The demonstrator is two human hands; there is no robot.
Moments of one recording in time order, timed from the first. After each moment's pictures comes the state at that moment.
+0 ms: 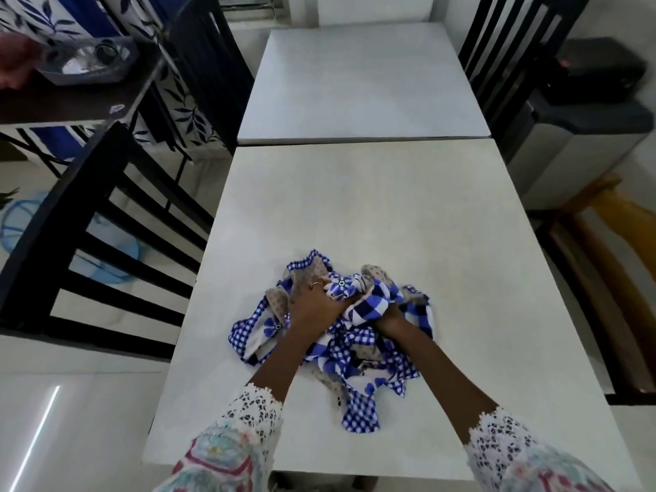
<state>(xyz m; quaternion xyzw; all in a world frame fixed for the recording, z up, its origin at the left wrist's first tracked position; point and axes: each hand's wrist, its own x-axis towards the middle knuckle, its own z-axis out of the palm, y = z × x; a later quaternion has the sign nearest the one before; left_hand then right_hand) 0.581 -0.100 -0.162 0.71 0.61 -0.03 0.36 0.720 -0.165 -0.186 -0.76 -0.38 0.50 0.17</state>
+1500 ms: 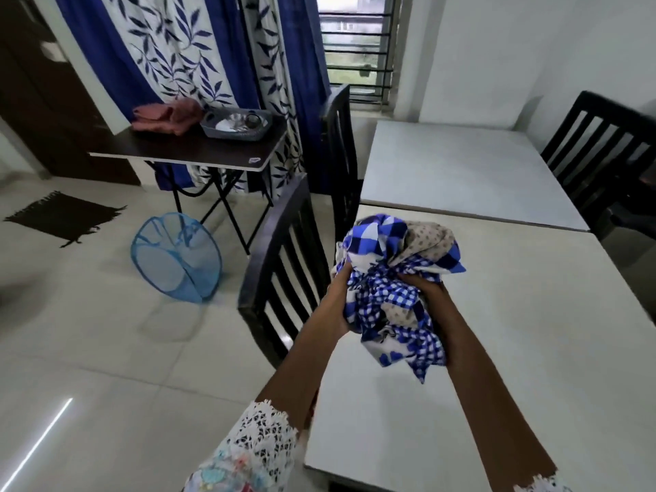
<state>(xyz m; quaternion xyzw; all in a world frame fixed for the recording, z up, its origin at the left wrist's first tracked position) 0.347 -0.060 0.004 0.25 0.52 0.27 0.77 0.486 -0.105 0.008 -0.54 -0.25 0.55 0.59</state>
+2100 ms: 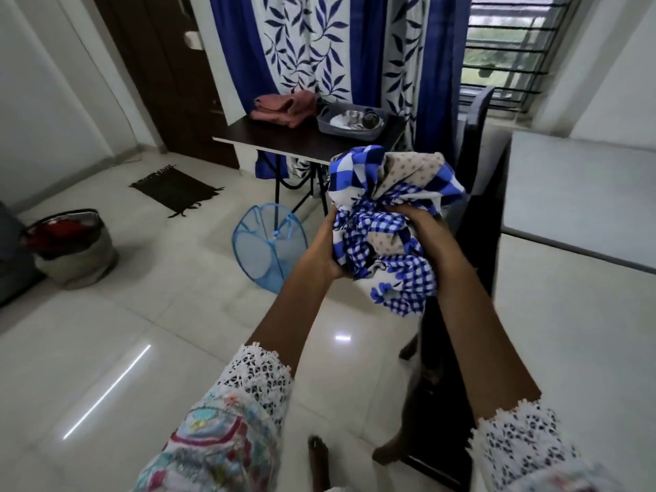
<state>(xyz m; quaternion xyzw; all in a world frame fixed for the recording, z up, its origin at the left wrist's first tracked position) 0.067 0.116 0.033 0.21 0.47 0.44 0.74 0.211 0.117 0.046 -0.53 -0.34 0.61 0.49</state>
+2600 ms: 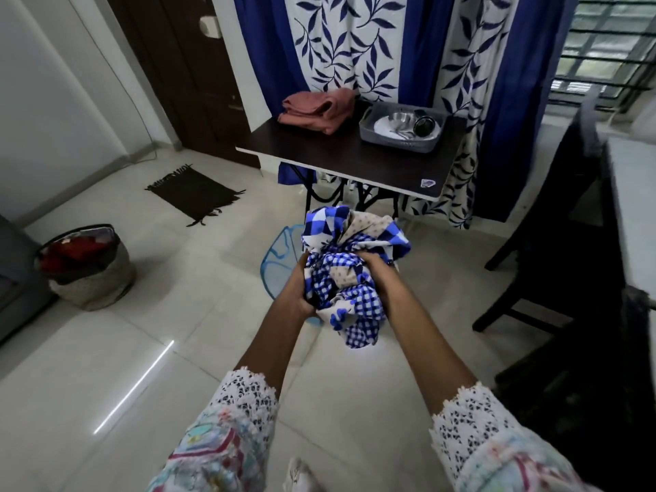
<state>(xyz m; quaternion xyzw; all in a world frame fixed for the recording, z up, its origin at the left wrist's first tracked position) -0.142 0.339 -0.043 0.13 0.48 0.44 0.74 -0.008 0.377 -0.071 -0.59 -0.21 0.68 0.37</state>
